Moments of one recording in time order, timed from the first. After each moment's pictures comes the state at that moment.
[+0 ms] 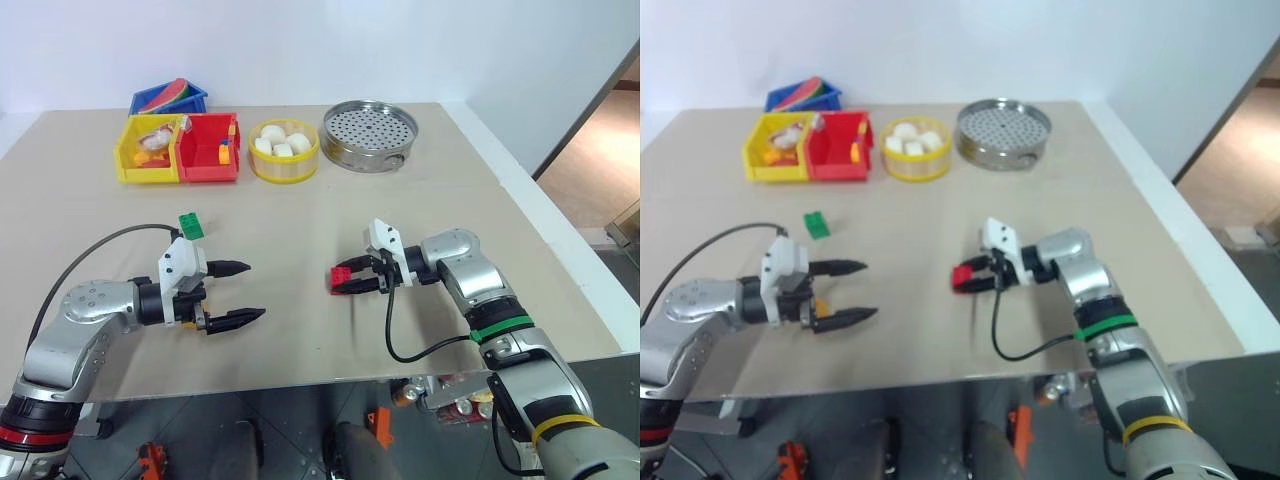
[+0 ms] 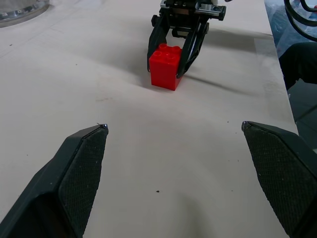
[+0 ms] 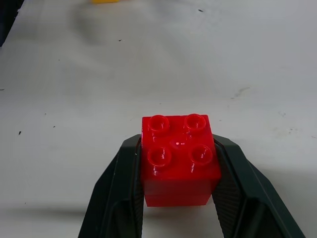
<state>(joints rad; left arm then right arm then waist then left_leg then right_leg) -0.22 0.73 0.05 -0.25 -0.51 0.39 -1.08 -0.82 -0.47 0.25 0.58 0.10 0.06 1.42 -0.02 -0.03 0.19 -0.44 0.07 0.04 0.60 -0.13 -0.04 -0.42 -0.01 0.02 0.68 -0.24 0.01</state>
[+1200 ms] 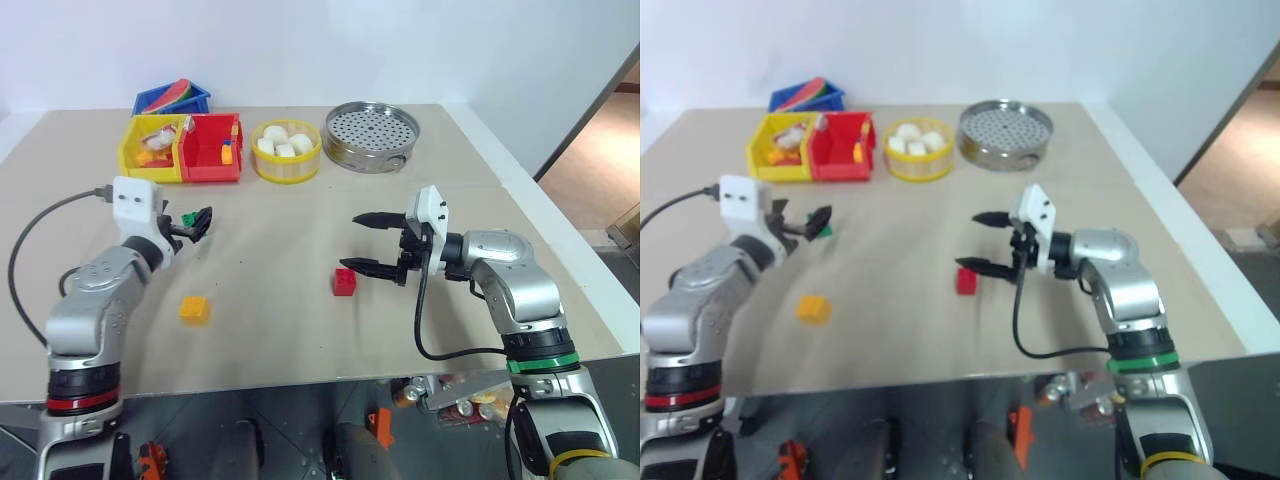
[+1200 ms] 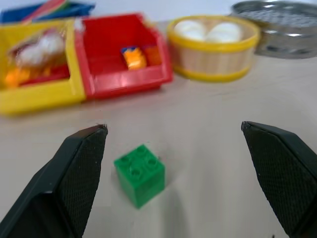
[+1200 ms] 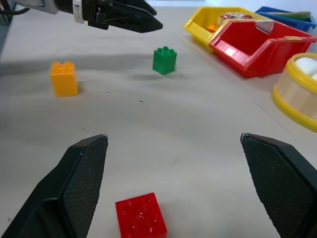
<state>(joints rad) -0.45 0.42 0.23 -0.19 -0.37 0.71 -0.18 -0.62 -0.53 0.03 0.05 0.29 0.32 1.13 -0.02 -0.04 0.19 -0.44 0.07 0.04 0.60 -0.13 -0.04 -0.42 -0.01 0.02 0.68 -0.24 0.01</state>
